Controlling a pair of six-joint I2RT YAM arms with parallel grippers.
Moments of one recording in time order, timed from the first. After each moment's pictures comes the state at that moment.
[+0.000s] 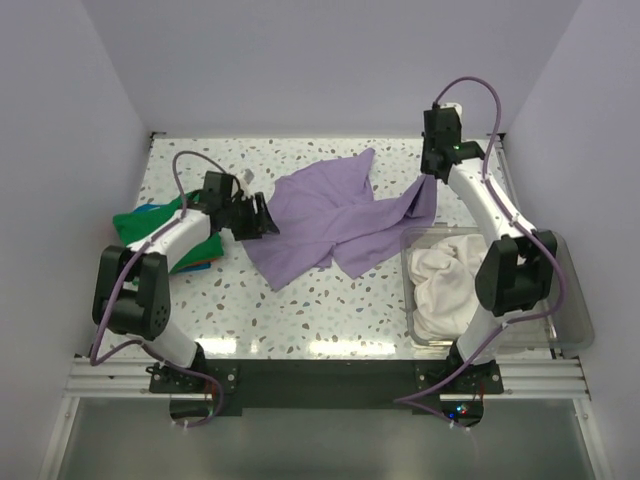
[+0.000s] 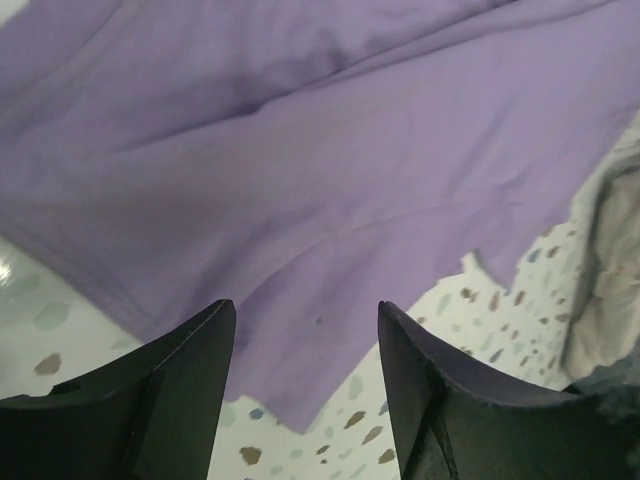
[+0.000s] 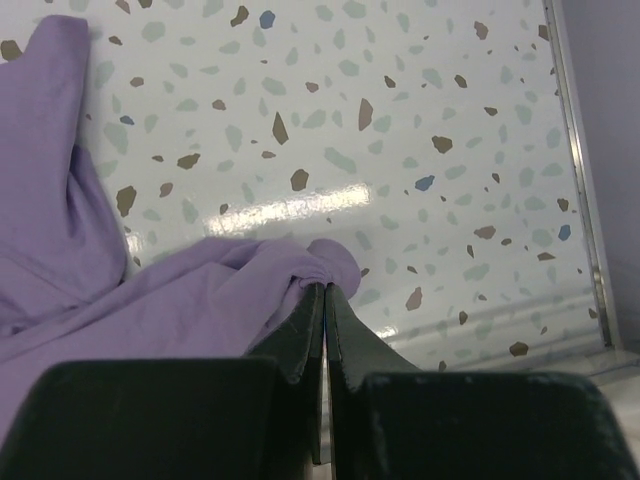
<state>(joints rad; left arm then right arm) -0.18 1.60 1.03 -0.33 0.42 -0.42 0.19 1.78 1.65 -0.62 0.43 0.19</state>
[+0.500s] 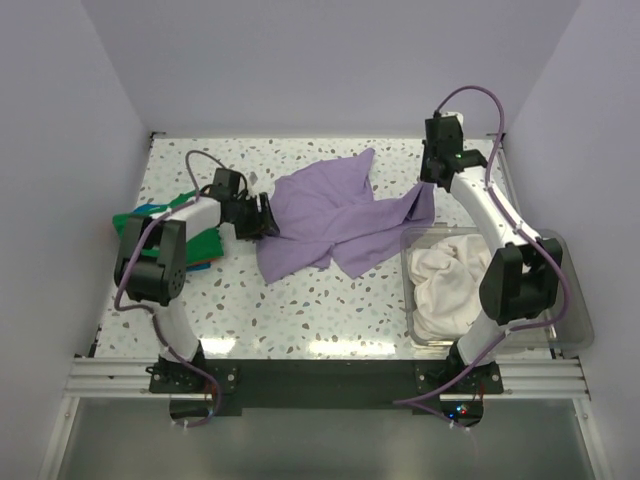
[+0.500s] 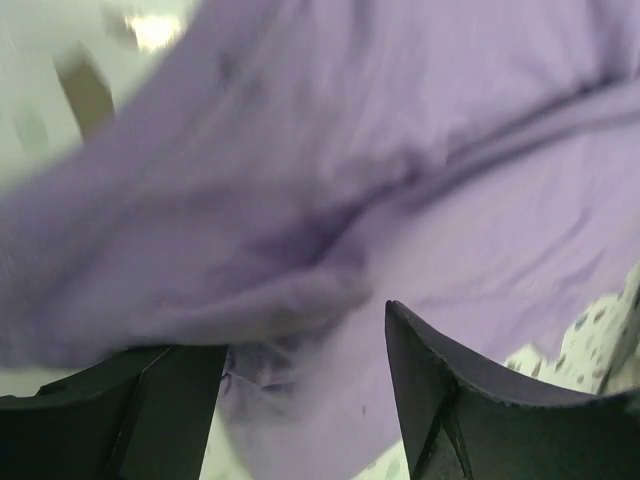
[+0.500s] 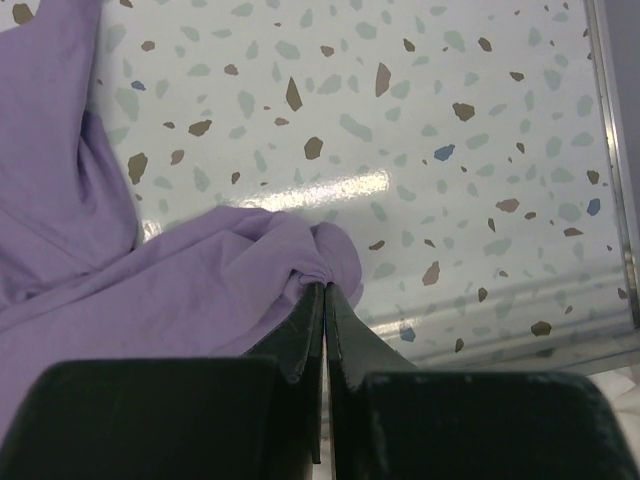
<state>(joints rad) -0.17 1.83 1.09 -0.32 0.35 -0.38 0.19 1.71 1.55 -0.61 0.38 0.22</state>
